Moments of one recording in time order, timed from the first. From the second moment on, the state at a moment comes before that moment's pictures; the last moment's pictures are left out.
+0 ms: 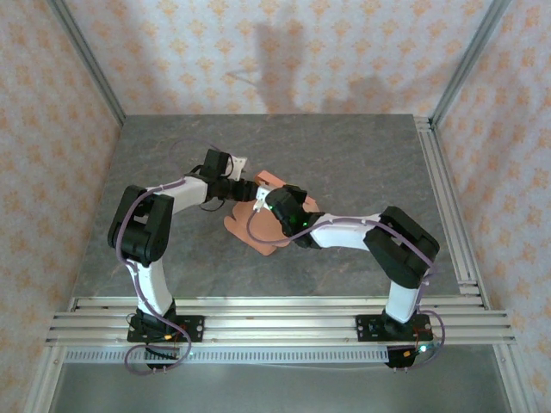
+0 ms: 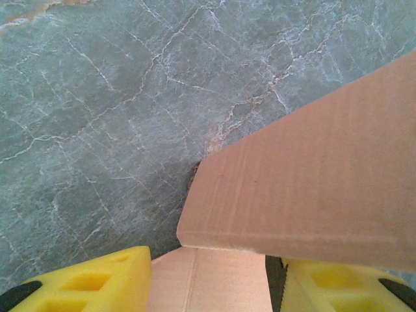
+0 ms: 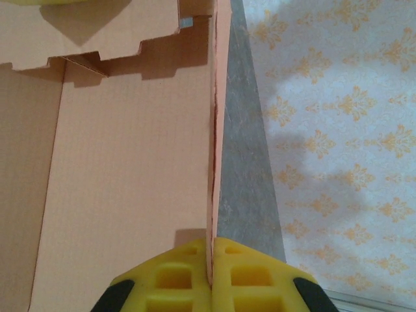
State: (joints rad) left arm -0.24 1.88 1.12 -0.15 0.44 -0.18; right arm 0.88 1.79 0.98 0.21 0.74 -0.88
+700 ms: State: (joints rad) left arm -0.19 1.78 1.02 -0.08 0.41 -0.19; right arm 0.84 1.79 1.06 0.00 0.73 -0.75
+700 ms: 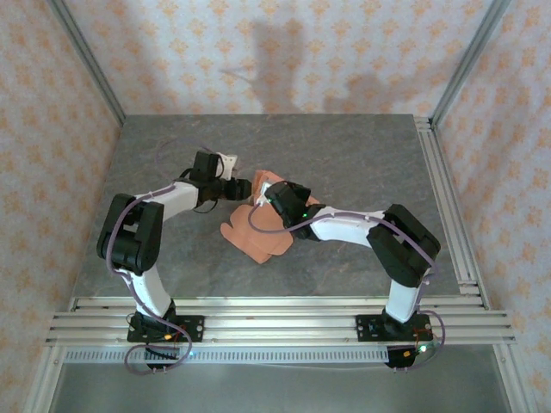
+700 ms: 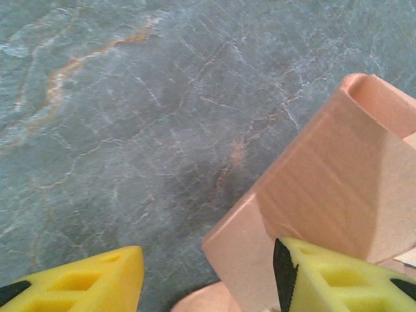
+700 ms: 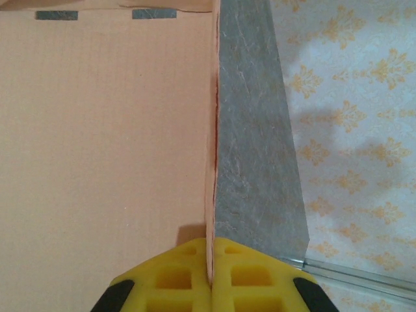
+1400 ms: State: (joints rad) left arm -0.13 1.88 1.11 -0.07 0.41 -0.21; right arm 0.84 1.79 1.08 0.03 0.72 -0.84
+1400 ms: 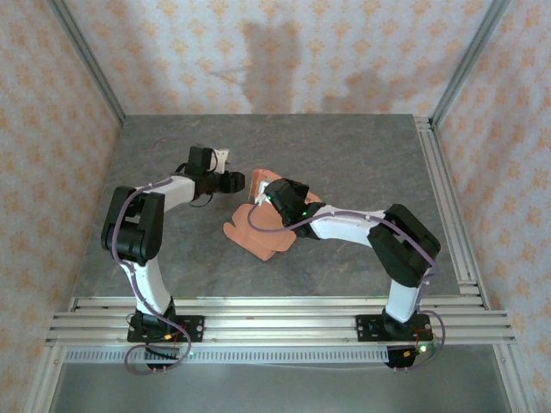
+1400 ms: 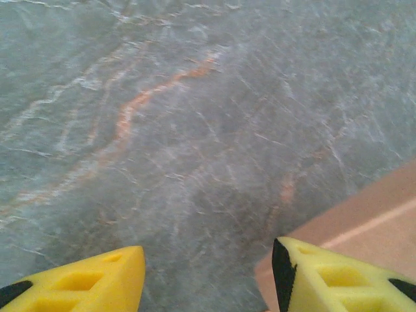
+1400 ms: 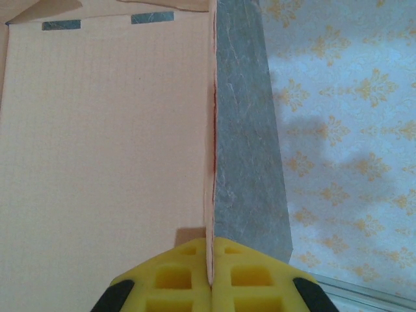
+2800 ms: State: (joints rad) left arm -0.14 1.90 1.08 0.00 0.61 -0.20; right arm 0.84 1.83 1.08 0.20 0.78 -0.99
